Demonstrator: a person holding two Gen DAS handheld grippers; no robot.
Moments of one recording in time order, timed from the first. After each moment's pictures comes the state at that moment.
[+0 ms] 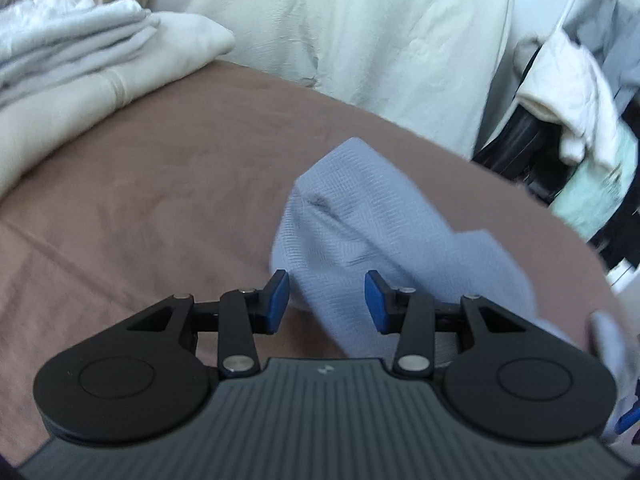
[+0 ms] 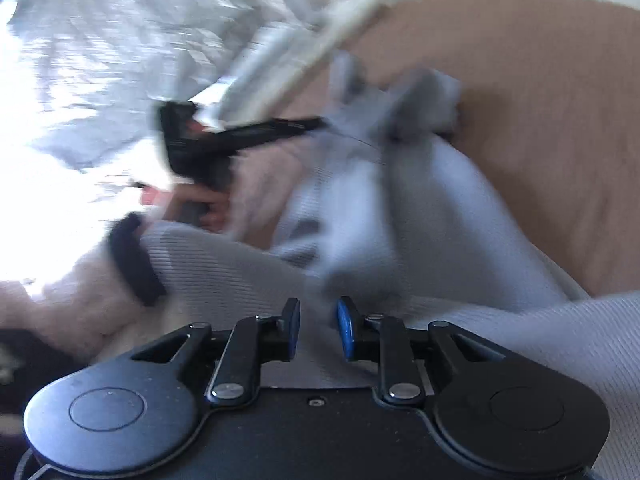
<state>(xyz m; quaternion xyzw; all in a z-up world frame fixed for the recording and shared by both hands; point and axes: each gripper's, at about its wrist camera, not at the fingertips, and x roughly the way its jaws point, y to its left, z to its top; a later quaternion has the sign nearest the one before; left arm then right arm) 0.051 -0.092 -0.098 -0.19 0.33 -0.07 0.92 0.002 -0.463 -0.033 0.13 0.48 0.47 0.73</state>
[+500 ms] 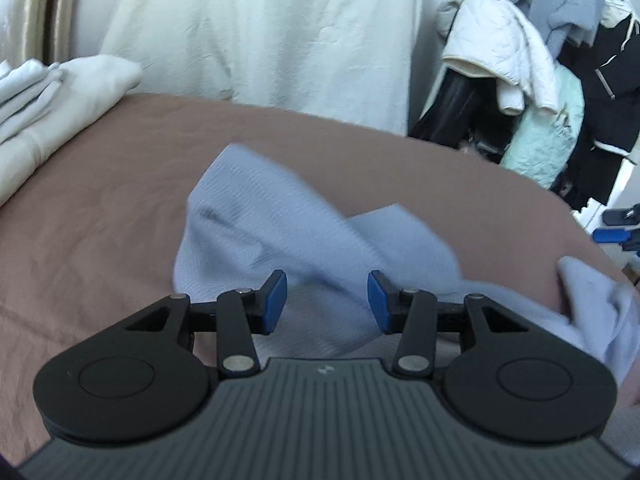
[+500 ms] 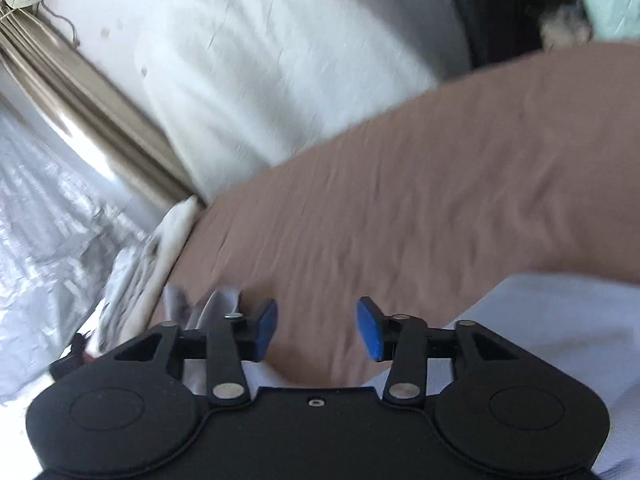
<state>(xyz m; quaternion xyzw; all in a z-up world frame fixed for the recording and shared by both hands) 0.049 -0.150 -0.073 -0.10 0.31 -0.16 0.93 0.011 -0.581 -0.002 0.27 0.37 0.13 0.88</state>
